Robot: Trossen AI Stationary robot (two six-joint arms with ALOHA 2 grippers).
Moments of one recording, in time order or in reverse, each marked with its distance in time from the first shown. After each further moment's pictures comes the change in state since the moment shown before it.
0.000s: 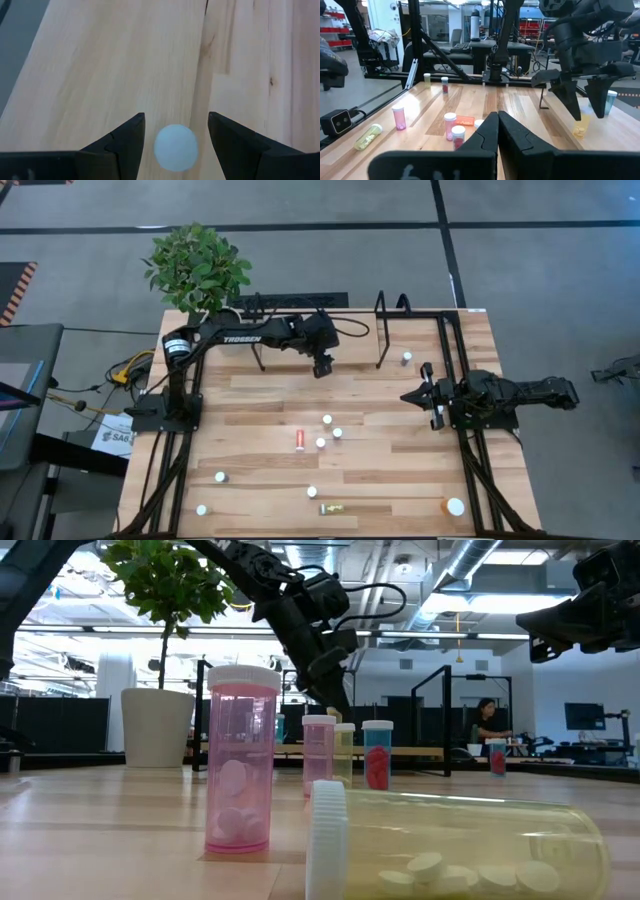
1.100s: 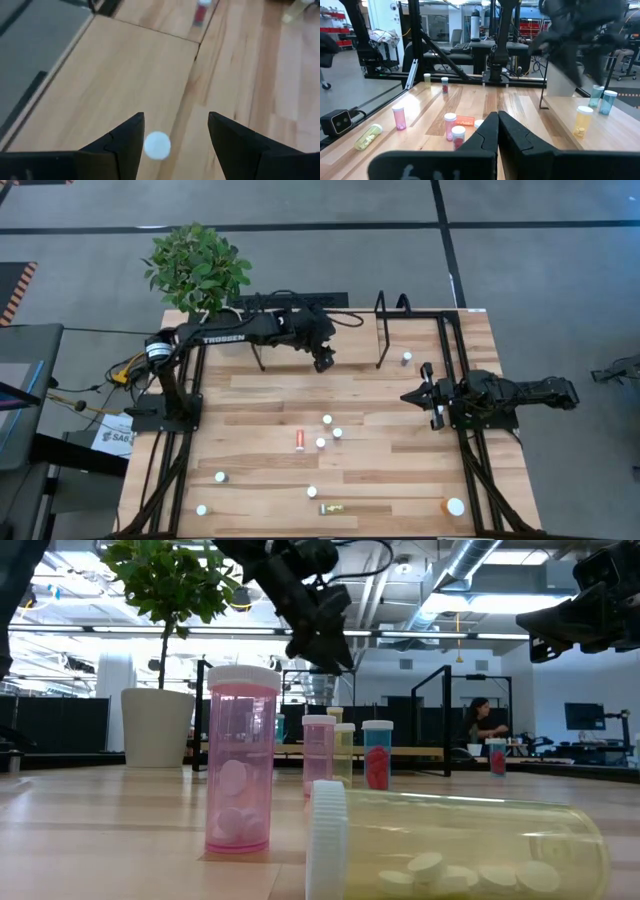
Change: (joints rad) left arm -0.031 -0.132 0.022 -0.058 -0.025 -0.194; right arm 0.000 0.000 0.000 0.002 0.000 0.000
